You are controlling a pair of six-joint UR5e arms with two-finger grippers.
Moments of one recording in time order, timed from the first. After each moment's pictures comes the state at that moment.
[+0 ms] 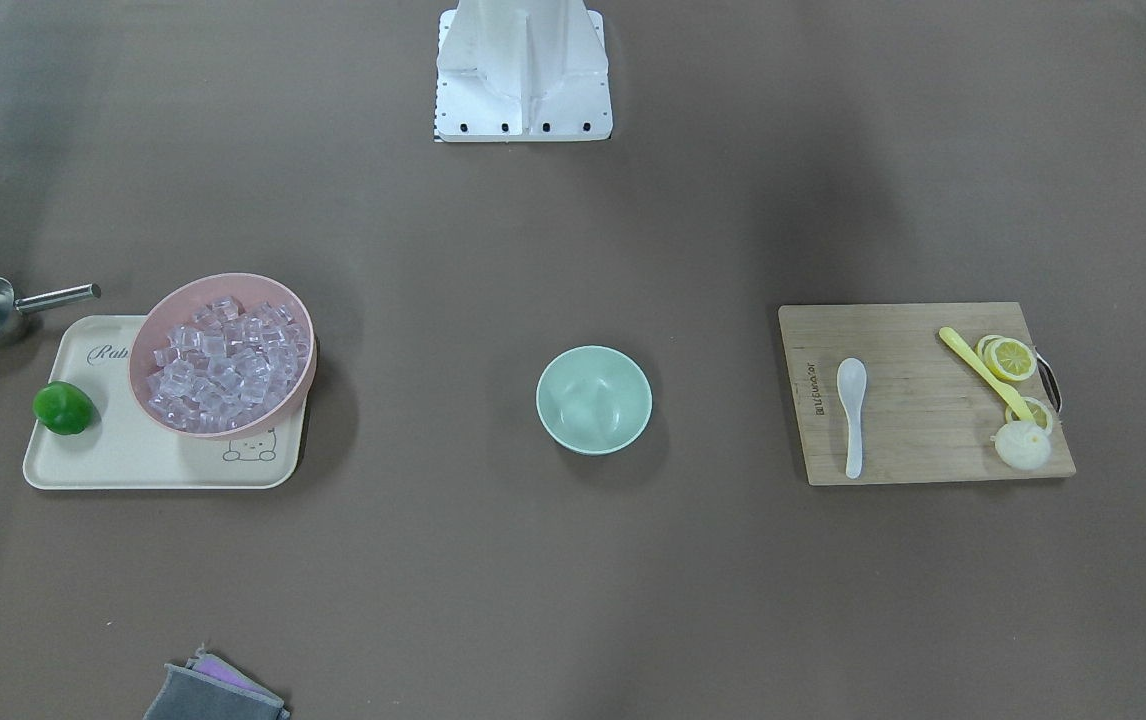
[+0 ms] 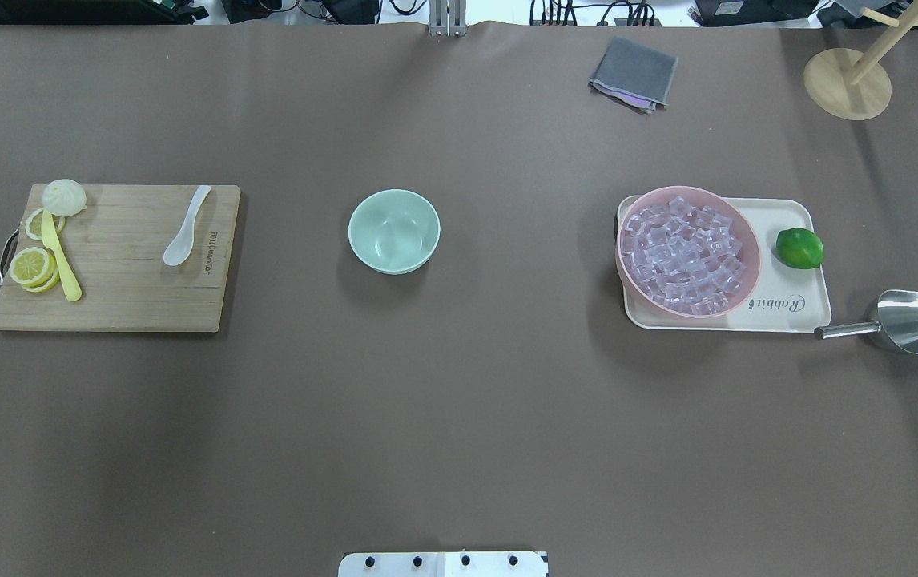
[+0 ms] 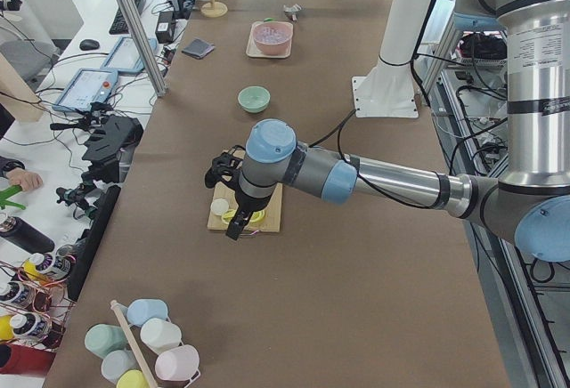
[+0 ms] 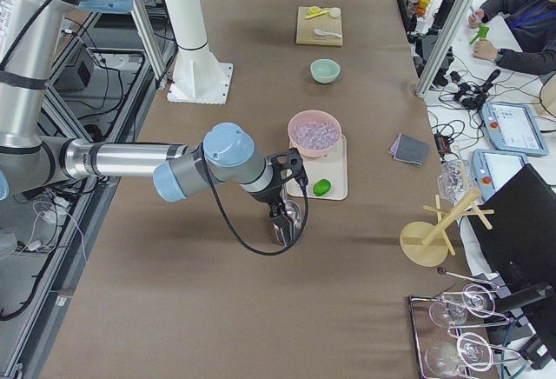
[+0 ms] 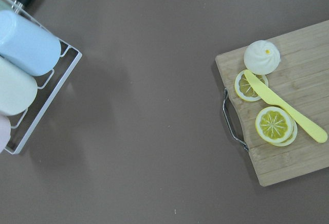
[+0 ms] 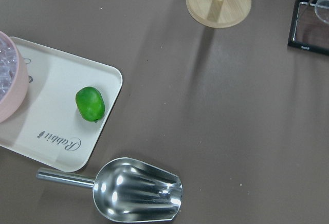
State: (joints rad) left arm -1.60 -1.45 -1.86 -1.82 -2.34 0.14; right arm 1.65 -1.93 1.97 -1.12 2.44 0.00
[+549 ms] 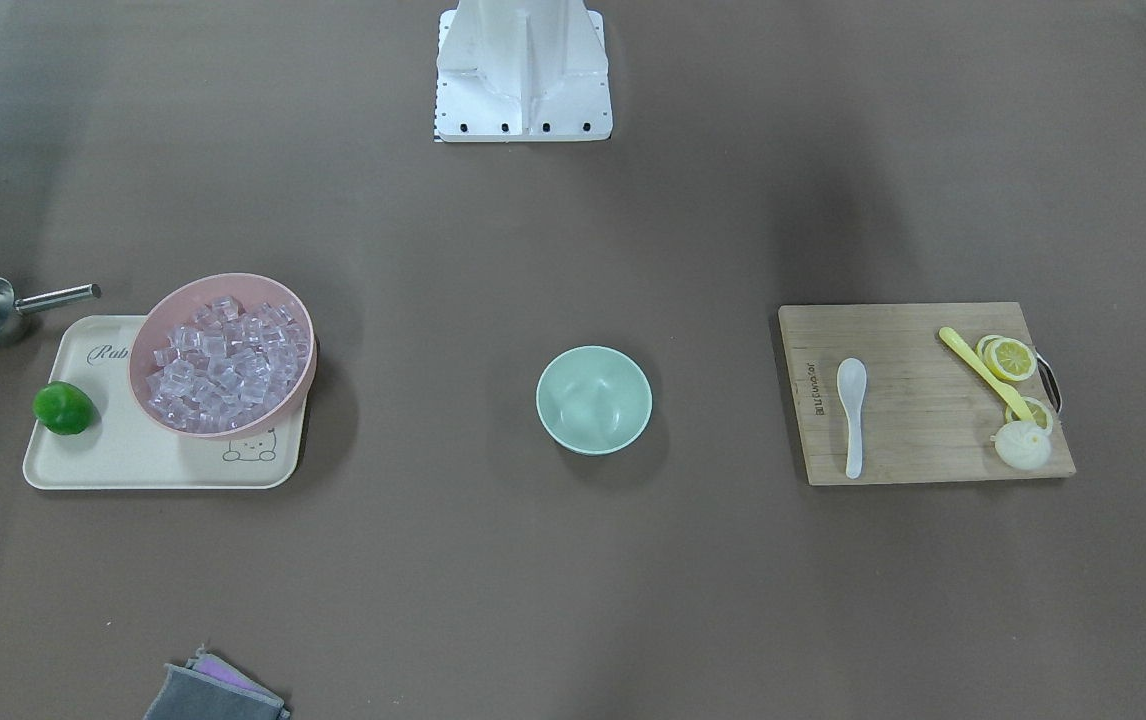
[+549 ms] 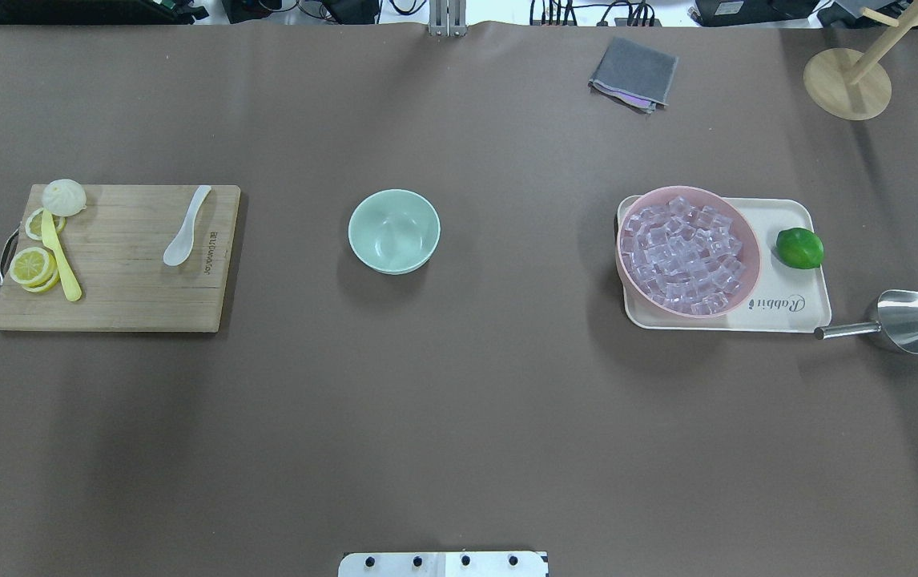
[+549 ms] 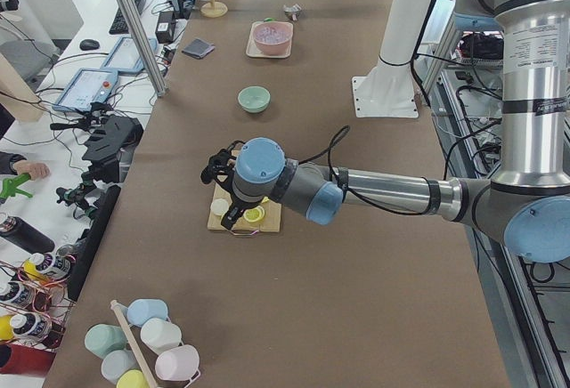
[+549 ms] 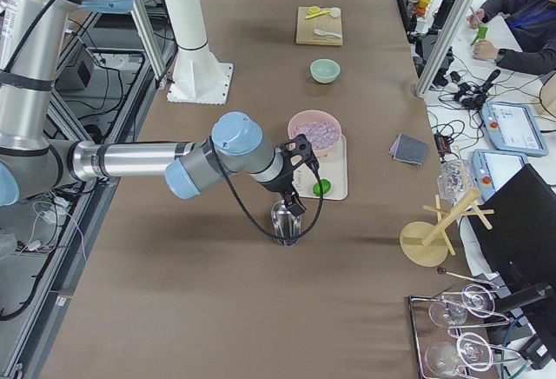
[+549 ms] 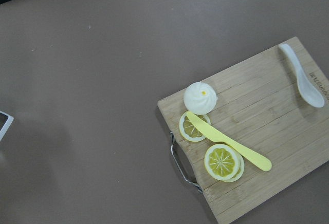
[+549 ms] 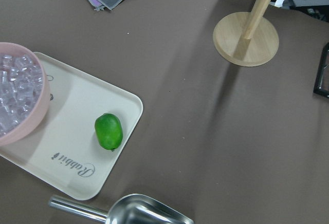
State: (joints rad) left arm -1.57 -1.49 -1.75 -1.97 -2.57 0.14; right arm 1.57 -1.85 1.96 -1.07 2.44 0.05
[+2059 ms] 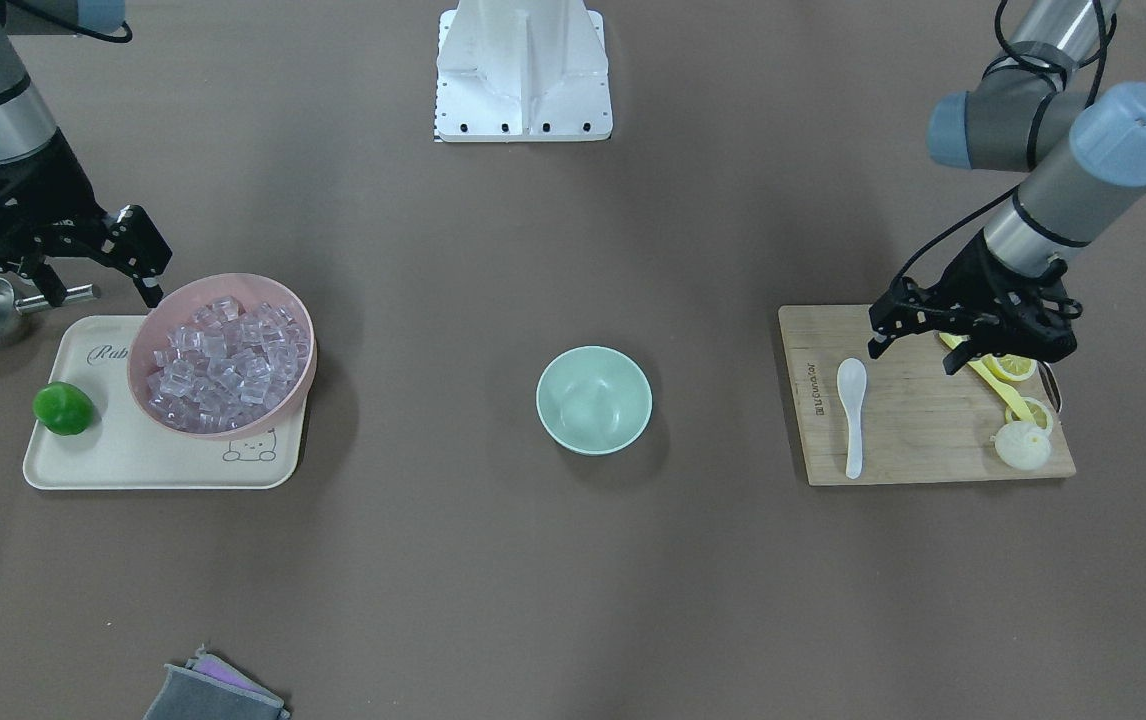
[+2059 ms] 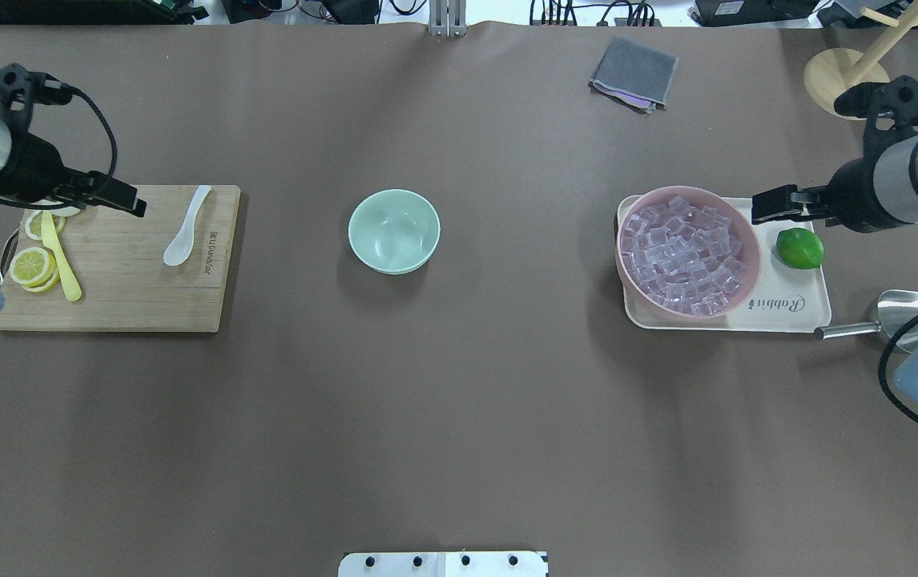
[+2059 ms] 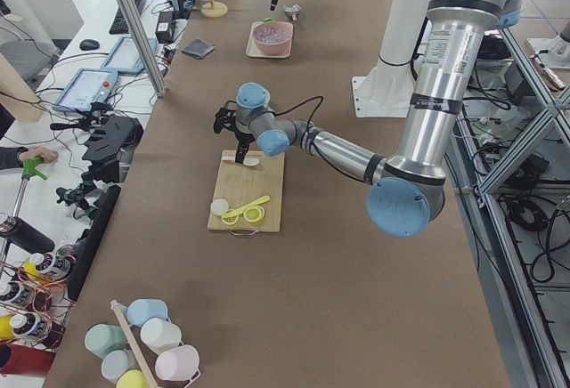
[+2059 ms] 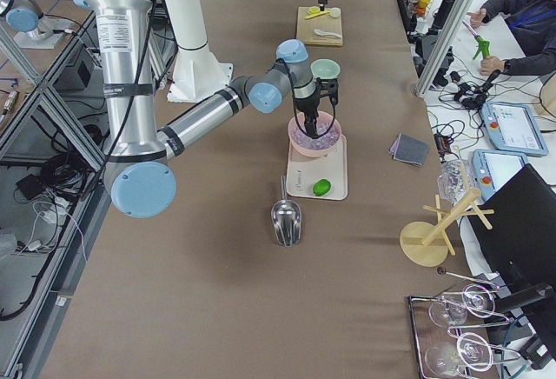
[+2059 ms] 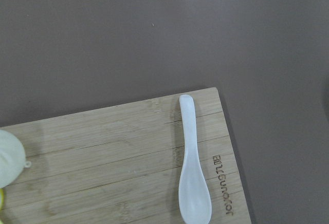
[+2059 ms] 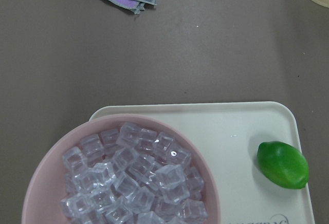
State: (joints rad) left arm -0.94 -1.80 -1.66 -2.11 -2.10 -0.82; right arm 0.86 -1.42 2.09 -1.51 1.87 1.03
